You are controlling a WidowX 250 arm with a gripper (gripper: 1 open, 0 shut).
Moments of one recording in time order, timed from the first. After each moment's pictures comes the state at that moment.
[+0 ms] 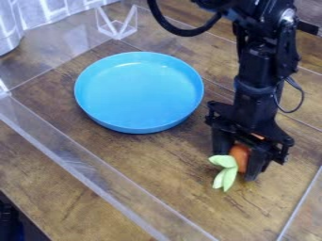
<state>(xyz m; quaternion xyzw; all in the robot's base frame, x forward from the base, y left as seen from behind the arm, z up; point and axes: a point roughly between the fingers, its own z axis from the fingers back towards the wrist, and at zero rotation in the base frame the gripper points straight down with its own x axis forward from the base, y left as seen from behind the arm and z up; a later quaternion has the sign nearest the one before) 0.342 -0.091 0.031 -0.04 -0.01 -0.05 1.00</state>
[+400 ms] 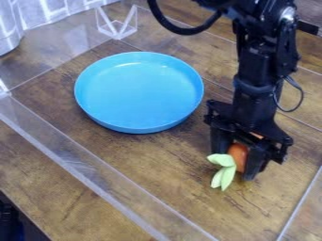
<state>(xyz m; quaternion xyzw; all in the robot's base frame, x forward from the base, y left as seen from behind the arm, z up) 0.338 -0.089 0.036 -0.04 0.00 -0.06 1.00</state>
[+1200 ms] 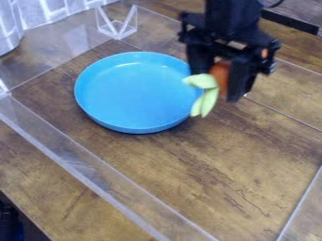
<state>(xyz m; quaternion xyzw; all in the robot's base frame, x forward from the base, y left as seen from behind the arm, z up) 0.322 -0.053 0.136 -0.03 -0.10 -0.03 0.99</state>
